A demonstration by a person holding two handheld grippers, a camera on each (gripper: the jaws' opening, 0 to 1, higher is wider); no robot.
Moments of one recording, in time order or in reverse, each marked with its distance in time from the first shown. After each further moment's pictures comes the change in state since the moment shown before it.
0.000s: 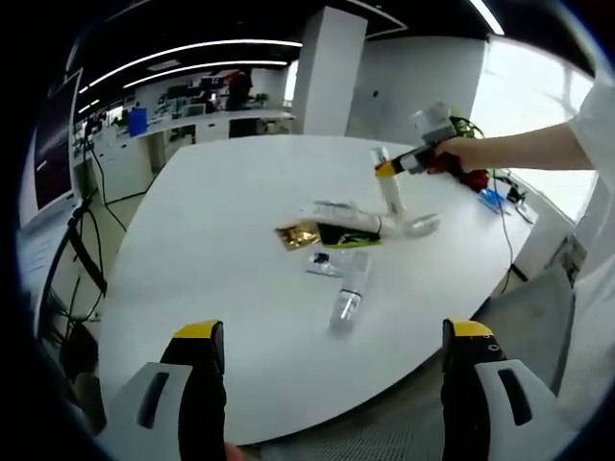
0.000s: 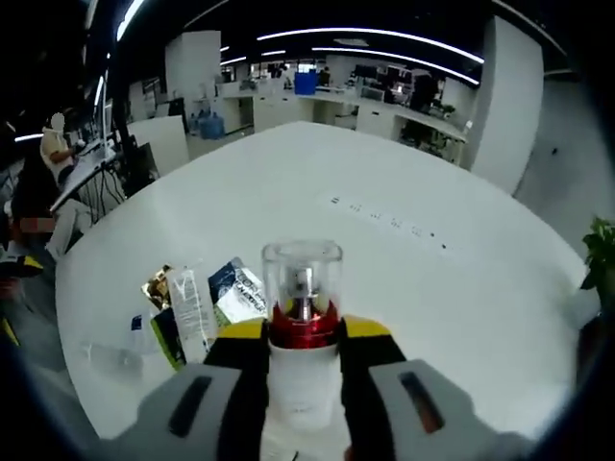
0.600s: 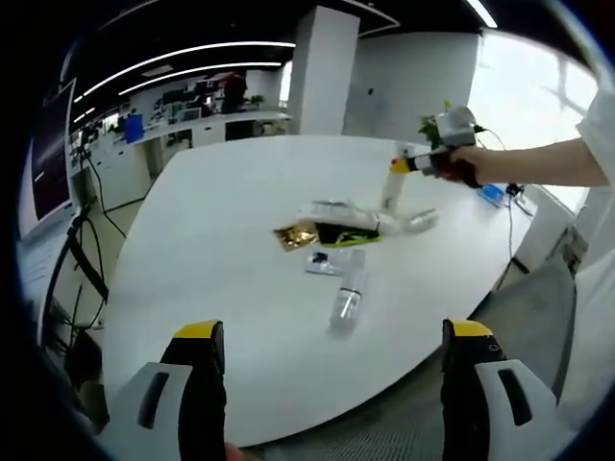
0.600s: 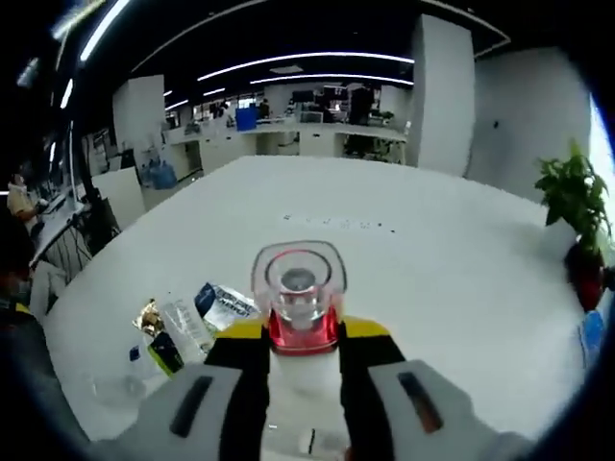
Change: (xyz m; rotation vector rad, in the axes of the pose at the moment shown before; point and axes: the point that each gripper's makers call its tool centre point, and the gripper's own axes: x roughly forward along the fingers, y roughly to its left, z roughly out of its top) left arm 0.001 -0.003 -0.001 0.034 0.004 -0.001; right arm -0.039 -0.010 -0.026 0.305 -0.144 -0.238
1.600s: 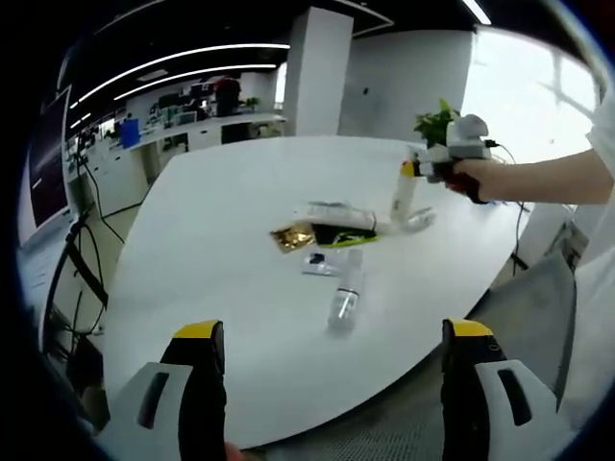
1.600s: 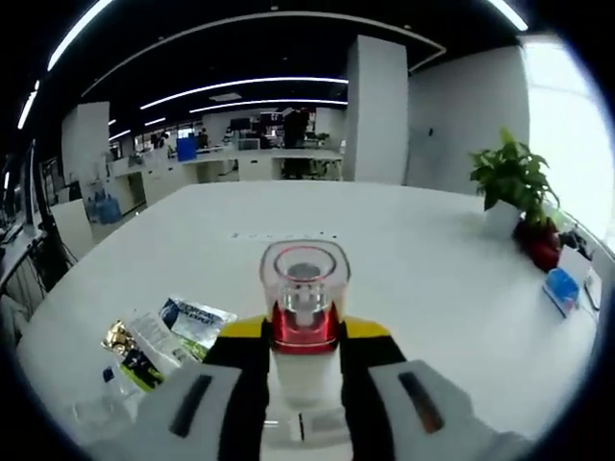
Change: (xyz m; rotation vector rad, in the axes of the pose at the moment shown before) left arm 0.000 -0.002 -0.002 0.019 -0.004 -0.009; right arm -0.019 -0.024 -0.009 -0.006 -0.104 -0.212
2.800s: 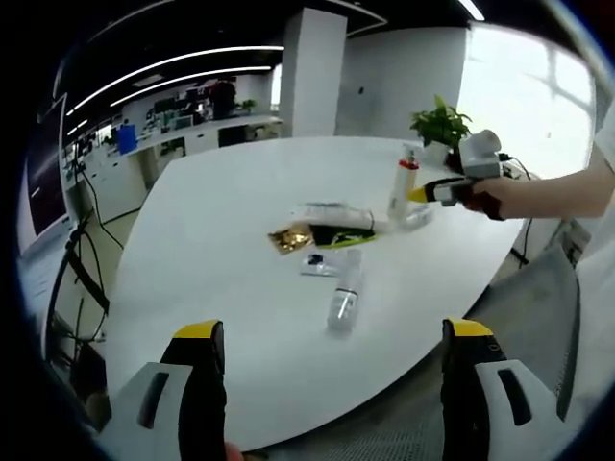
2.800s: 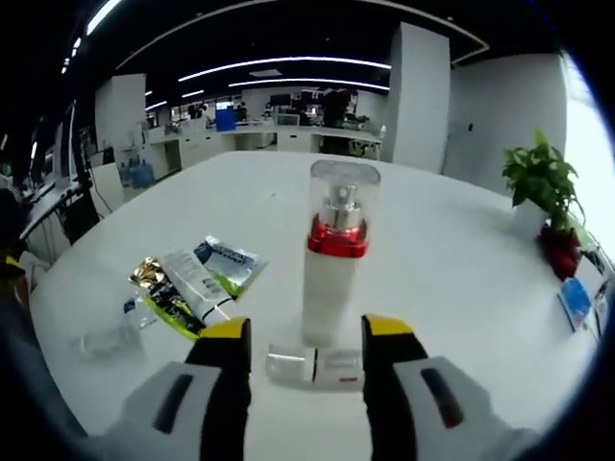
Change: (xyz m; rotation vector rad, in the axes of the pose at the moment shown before) left arm 0.001 0.000 -0.001 0.029 -0.003 -0.003; right arm -0.037 0.020 -0.050 -0.107 0.095 0.179
